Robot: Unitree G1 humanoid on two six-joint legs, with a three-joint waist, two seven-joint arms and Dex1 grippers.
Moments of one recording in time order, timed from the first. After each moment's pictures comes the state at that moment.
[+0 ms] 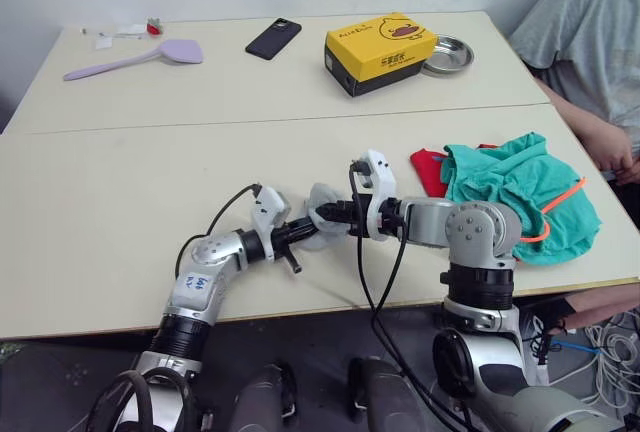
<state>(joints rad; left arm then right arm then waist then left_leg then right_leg) -0.39 0.32 -0.08 0.16 -0.28 0.24 -0.80 -0.69 -0.05 -0.18 -0.08 0.62 1.44 0.24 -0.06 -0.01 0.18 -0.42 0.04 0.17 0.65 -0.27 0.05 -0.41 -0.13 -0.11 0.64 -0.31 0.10</state>
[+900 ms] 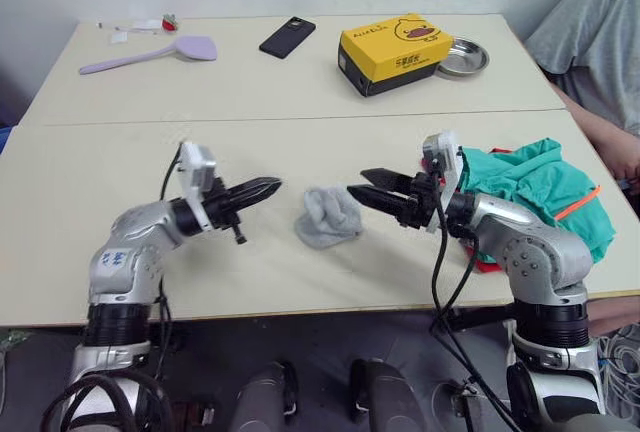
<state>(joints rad) -0.48 0.46 0.10 -0.01 -0.55 0.46 -0.94 -0.50 -0.41 -0.04 -0.21 0.55 0.75 0.72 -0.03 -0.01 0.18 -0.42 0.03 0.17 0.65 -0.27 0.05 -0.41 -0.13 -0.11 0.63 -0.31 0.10</state>
